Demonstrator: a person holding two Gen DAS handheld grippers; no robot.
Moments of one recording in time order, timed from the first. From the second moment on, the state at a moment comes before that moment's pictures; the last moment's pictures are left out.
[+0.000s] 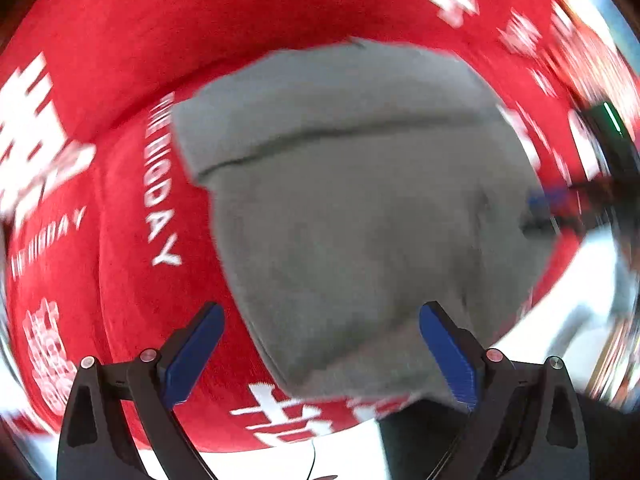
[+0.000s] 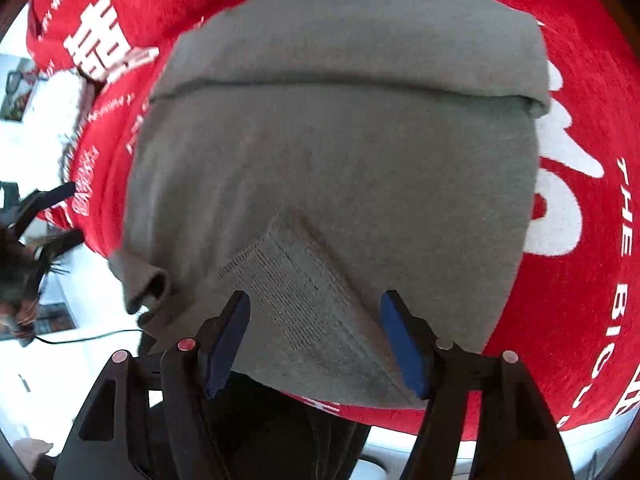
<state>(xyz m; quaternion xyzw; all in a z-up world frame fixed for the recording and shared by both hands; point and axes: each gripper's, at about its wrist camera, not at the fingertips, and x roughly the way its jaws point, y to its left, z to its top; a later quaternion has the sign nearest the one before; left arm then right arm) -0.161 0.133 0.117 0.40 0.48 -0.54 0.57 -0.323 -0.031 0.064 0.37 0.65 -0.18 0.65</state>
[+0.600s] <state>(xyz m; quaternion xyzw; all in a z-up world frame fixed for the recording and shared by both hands) -0.167 0.126 0.091 0.38 0.53 -0.58 0.49 -0.300 0.001 0.069 0.25 0.69 -0.19 0.66</state>
